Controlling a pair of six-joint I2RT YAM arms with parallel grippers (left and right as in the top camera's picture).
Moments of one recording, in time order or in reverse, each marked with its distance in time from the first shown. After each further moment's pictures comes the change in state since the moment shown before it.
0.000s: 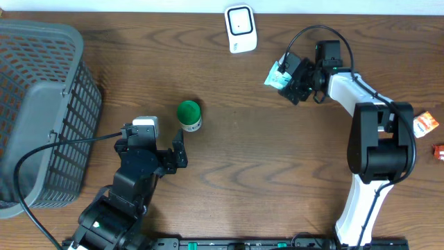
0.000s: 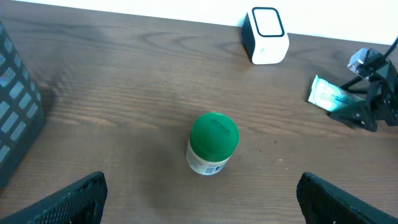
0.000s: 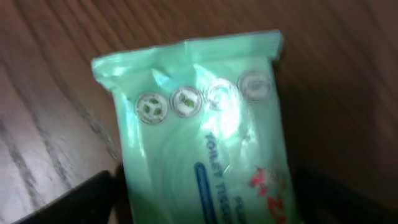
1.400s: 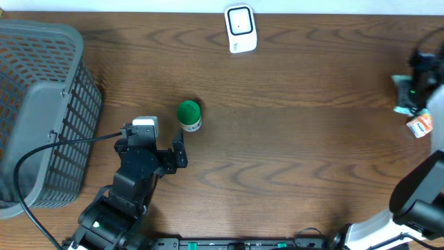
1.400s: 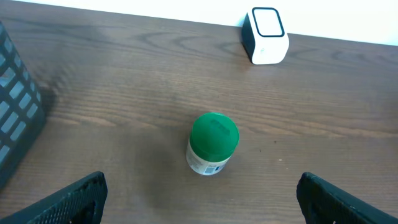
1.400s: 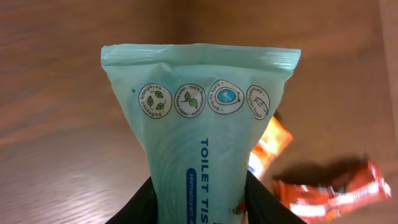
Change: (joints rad) left arm 0.000 0.000 0.000 0.000 0.000 0.000; right arm -0.535 -0.359 0.035 -0.410 0.495 0.523
